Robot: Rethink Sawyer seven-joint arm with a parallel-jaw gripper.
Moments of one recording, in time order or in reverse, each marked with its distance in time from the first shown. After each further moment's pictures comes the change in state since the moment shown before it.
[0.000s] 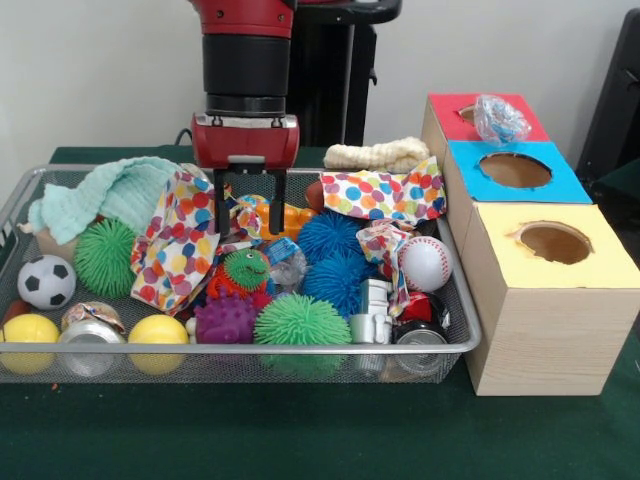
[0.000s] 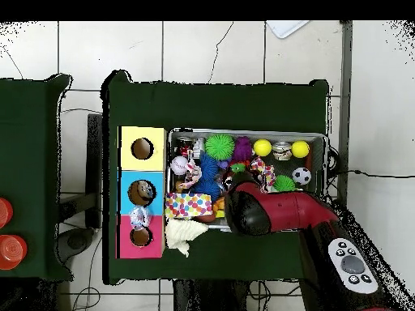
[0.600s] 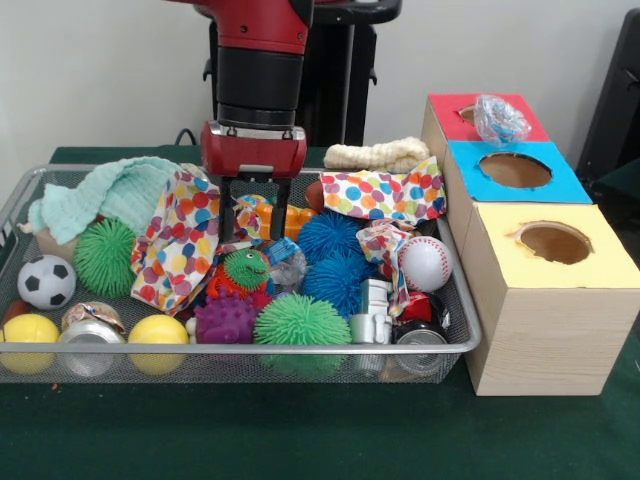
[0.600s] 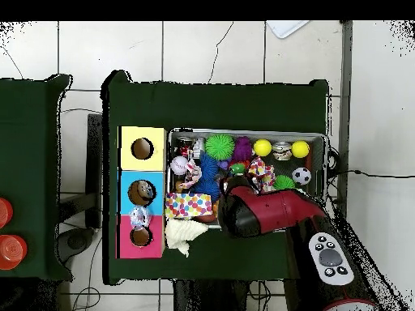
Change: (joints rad) arm 0.100 0.035 -0.096 -0.043 -0.085 0.000 0.000
